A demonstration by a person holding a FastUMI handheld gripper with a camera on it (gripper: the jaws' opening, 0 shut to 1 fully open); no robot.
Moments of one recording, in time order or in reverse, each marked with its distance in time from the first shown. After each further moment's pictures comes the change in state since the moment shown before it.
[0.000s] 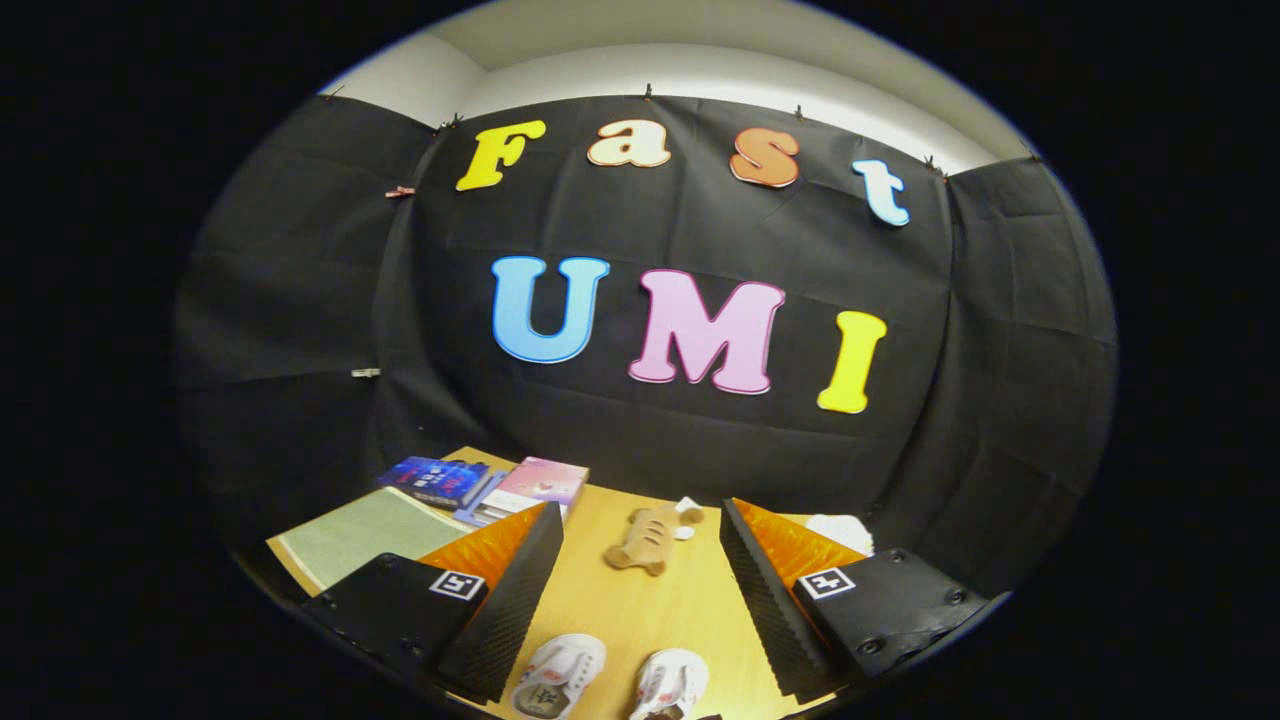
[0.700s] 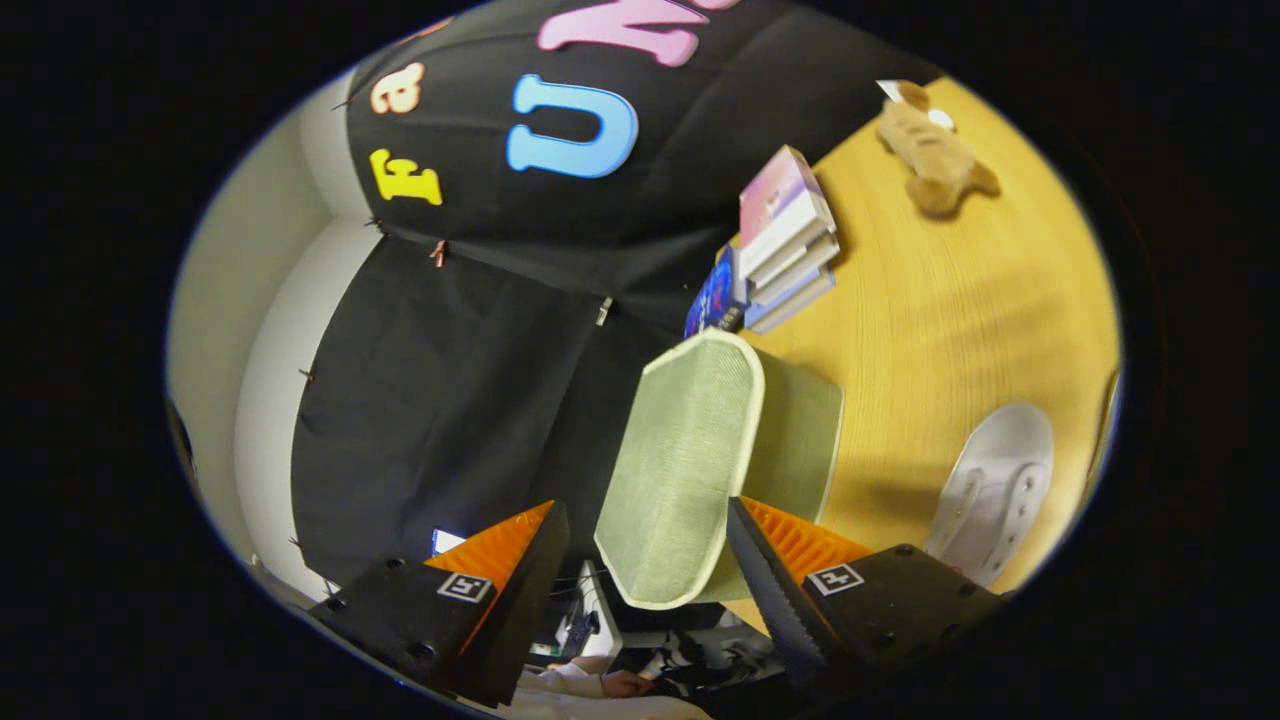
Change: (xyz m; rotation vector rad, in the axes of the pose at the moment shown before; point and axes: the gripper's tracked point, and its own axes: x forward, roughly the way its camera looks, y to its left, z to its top) arm 0.059 0.185 -0.194 1.086 0.667 0.781
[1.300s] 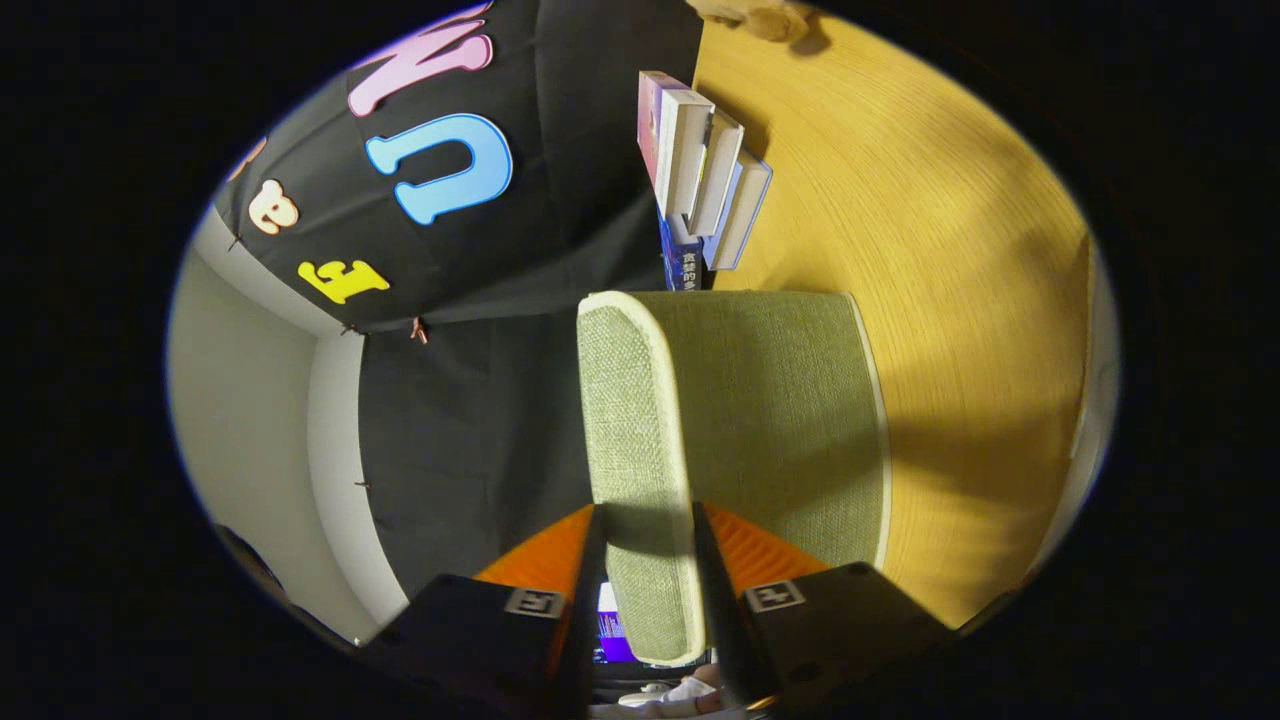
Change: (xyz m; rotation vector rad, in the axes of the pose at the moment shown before) arm 0.055 -0.017 -0.008 0.342 0.040 0.130
